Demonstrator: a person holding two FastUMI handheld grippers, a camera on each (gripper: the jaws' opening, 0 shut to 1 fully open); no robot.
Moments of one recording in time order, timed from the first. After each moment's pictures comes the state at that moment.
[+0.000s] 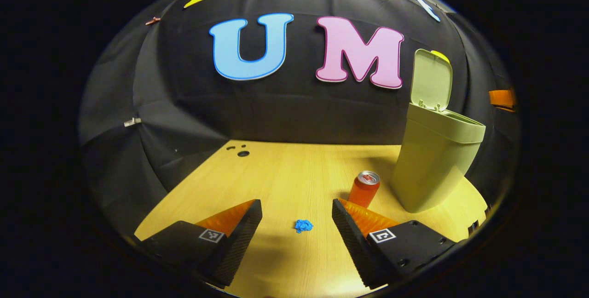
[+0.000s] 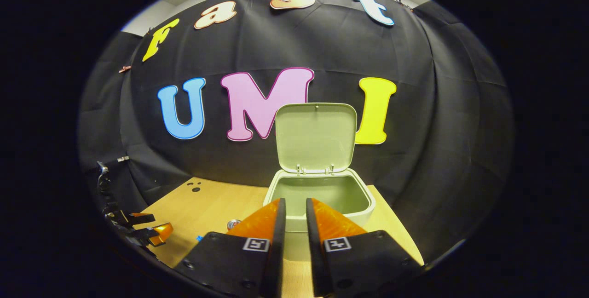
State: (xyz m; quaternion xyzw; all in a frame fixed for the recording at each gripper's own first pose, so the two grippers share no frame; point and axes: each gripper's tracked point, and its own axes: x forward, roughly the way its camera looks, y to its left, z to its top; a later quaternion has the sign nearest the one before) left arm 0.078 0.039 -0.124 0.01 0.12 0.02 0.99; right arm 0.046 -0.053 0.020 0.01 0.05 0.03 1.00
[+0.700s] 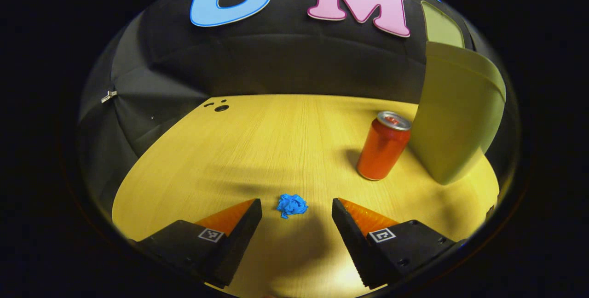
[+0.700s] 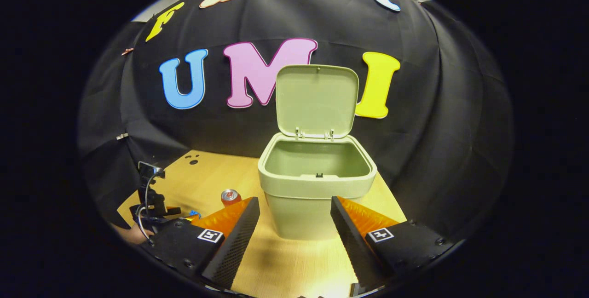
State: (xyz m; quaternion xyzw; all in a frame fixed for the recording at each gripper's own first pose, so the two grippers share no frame) left arm 0.157 0.036 -0.255 0.03 0.24 0.01 0.97; right arm 0.031 -0.061 -0.048 -0.01 0.14 0.04 0.99
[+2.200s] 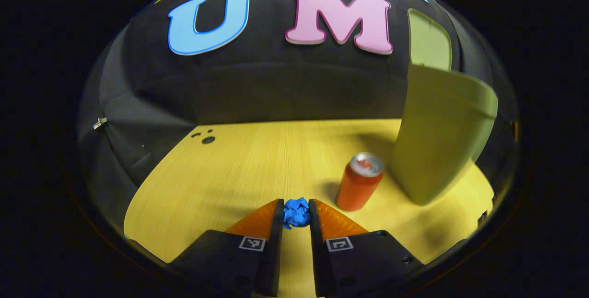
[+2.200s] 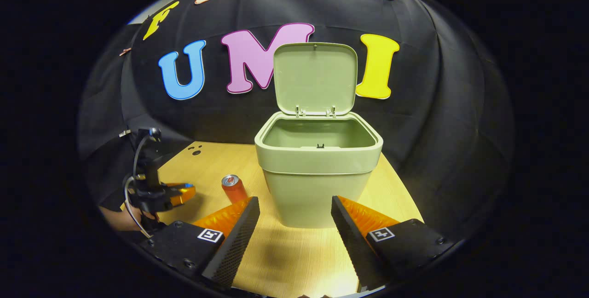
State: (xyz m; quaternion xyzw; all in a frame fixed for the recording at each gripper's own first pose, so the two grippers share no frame) left arm 0.168 -0.012 -0.140 0.03 0.16 -0.04 0.99; right arm 0.025 -0.063 -0.083 0.01 0.16 0.05 0.99
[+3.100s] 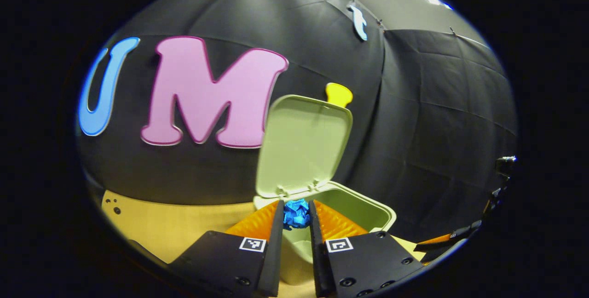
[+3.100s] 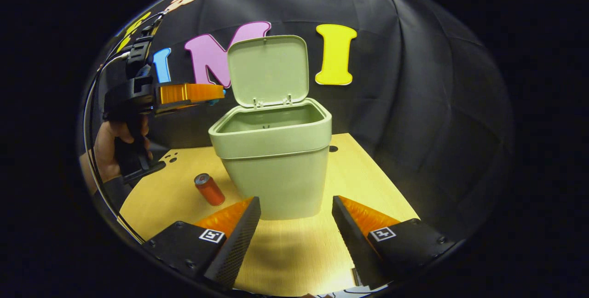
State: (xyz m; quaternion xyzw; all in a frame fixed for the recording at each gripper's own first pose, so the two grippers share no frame) left arm 0.183 -0.292 0.046 0.00 0.03 -0.34 0.94; right arm 0.009 -0.128 -0.110 0.06 0.17 -0.04 0.98
